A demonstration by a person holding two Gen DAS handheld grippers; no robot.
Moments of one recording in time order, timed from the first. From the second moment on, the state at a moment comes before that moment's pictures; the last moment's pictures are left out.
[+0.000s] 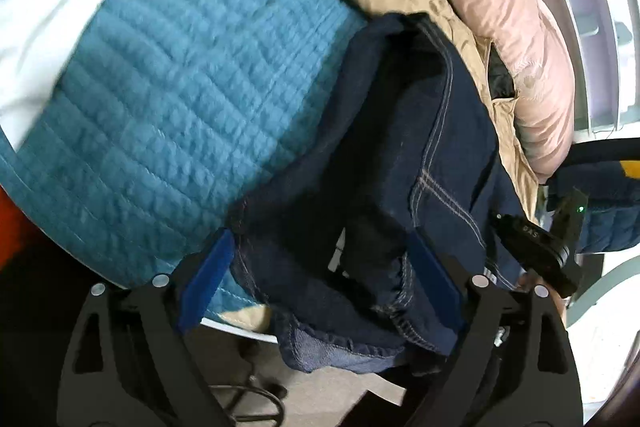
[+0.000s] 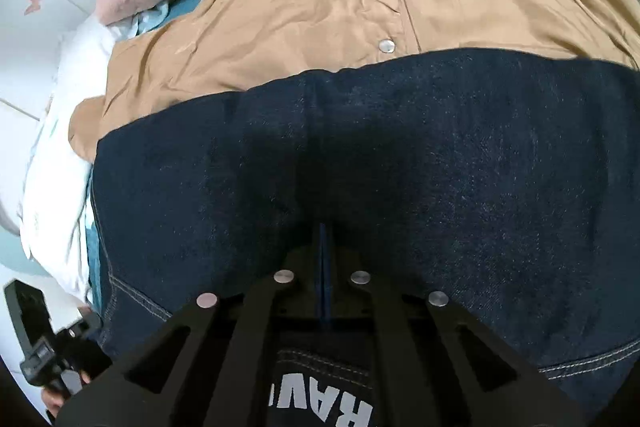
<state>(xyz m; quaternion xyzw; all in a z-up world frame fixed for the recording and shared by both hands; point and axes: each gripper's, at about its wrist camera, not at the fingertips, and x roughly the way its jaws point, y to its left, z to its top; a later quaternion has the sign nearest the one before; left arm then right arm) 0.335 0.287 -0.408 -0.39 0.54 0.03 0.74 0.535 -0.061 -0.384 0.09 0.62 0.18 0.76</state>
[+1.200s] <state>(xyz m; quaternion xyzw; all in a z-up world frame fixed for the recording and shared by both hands) 0.327 0.243 -0.414 -0.44 0.52 -0.04 0.73 0.421 -0.087 -0.367 0.13 0.62 0.23 0.74</state>
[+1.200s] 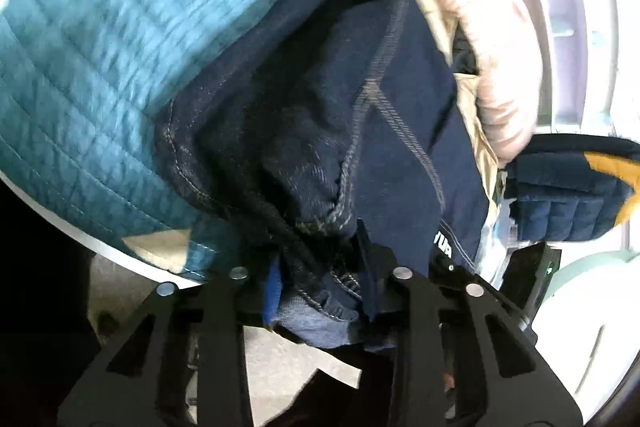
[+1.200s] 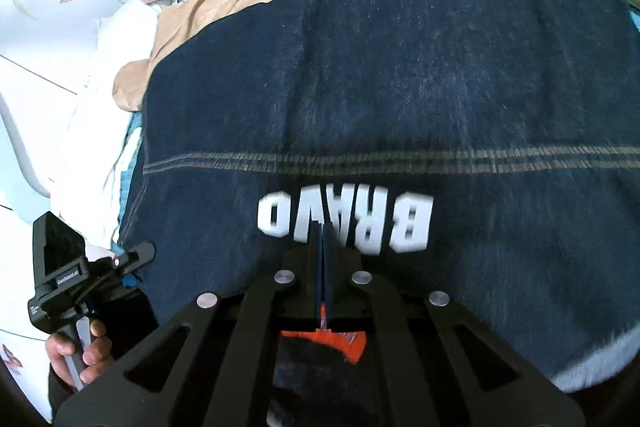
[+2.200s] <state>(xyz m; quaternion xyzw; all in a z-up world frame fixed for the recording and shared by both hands) 0.335 0.107 -0.287 -0.18 0.49 -0.03 0.85 0.366 -0.152 -0.348 0.19 0.58 0.27 0.74</state>
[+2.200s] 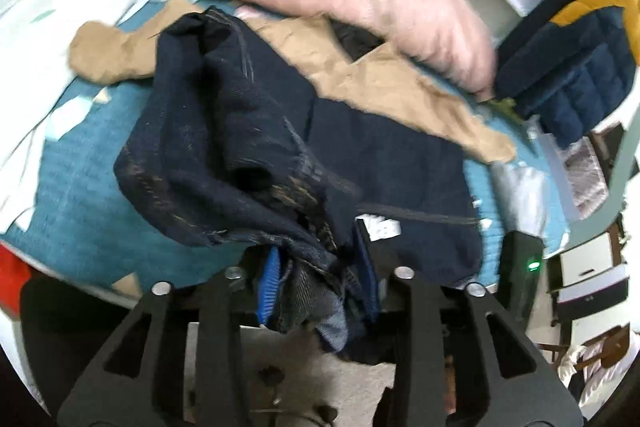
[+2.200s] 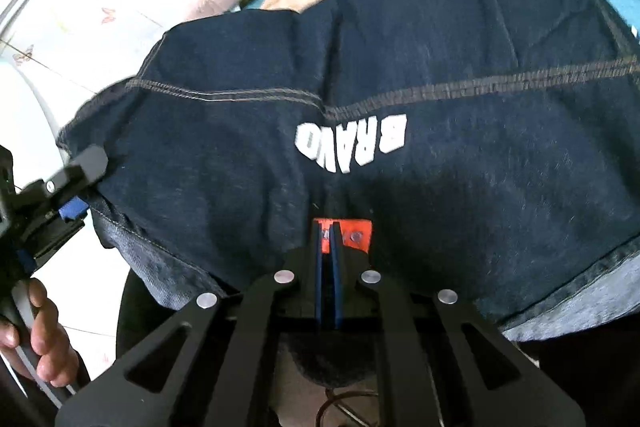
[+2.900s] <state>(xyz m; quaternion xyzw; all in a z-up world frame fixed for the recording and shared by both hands) 0.342 0.172 -0.330 -0.26 0.47 -0.02 0.84 0.378 -0.115 -0.358 0.17 0.60 0.28 0.73</state>
